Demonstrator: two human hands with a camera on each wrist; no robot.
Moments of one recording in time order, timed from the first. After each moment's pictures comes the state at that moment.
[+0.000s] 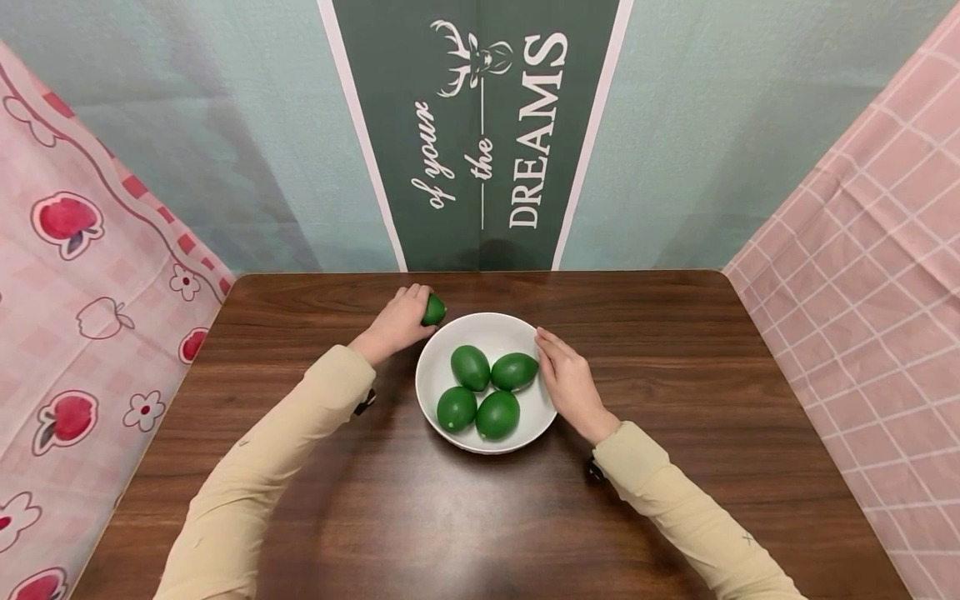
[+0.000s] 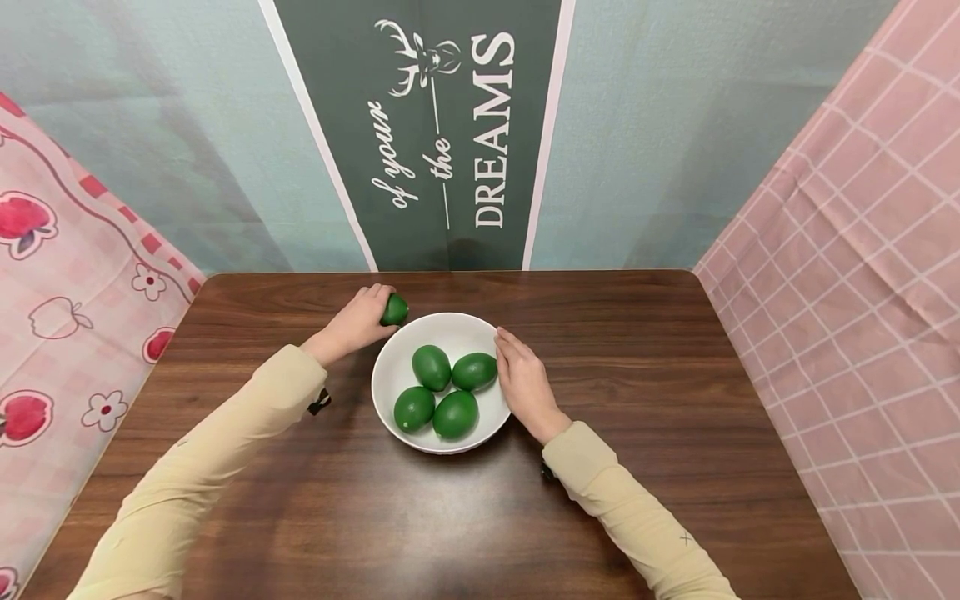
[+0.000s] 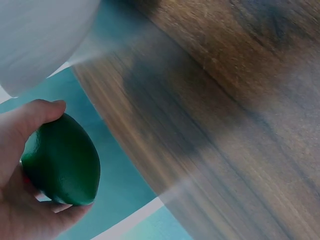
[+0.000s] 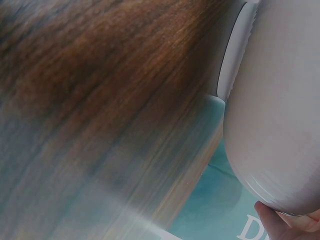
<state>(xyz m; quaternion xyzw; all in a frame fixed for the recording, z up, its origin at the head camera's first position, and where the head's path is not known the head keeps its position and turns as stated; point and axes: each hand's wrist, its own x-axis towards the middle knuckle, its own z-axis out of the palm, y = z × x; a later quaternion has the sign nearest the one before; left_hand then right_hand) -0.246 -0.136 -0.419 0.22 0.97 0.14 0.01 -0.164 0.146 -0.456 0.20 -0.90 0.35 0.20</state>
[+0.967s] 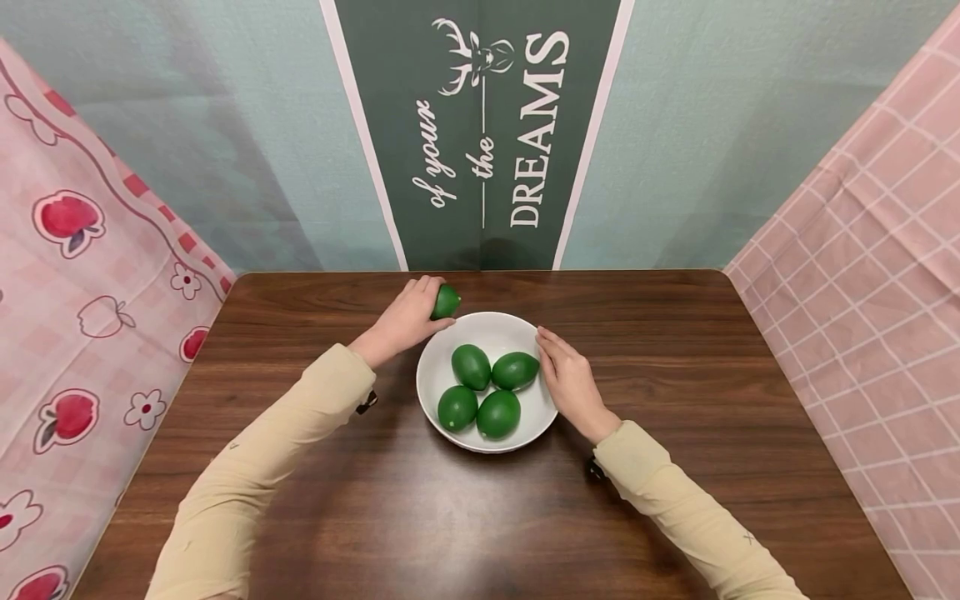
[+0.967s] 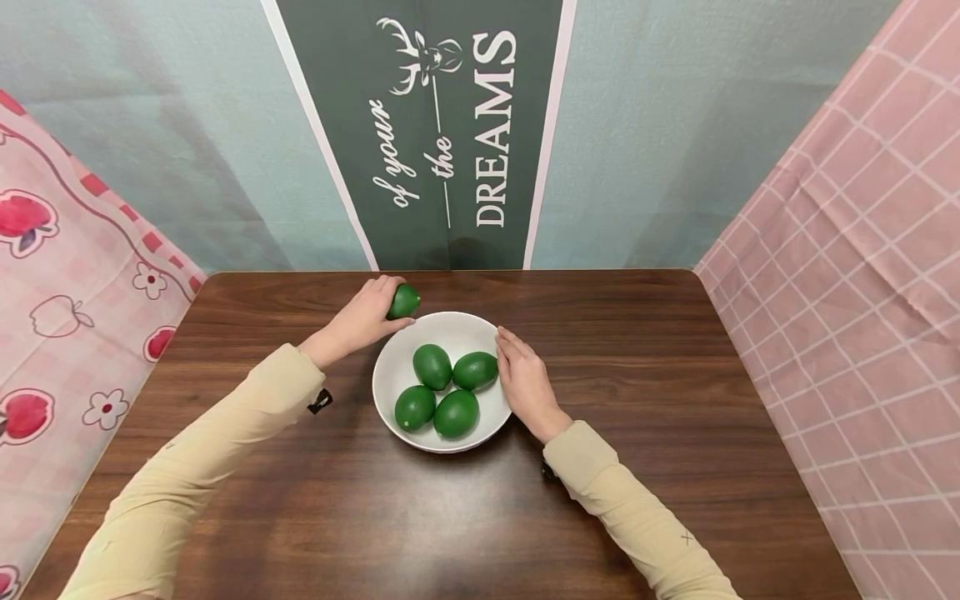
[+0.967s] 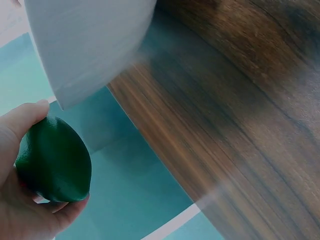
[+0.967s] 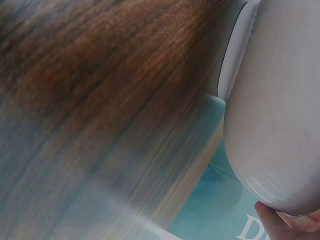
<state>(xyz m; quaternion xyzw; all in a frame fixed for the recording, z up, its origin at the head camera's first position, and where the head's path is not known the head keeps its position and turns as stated) -0.234 -0.122 -0.394 0.23 0.96 0.17 -0.01 -0.164 0.146 -0.457 0.20 -0.90 0.35 0.19</state>
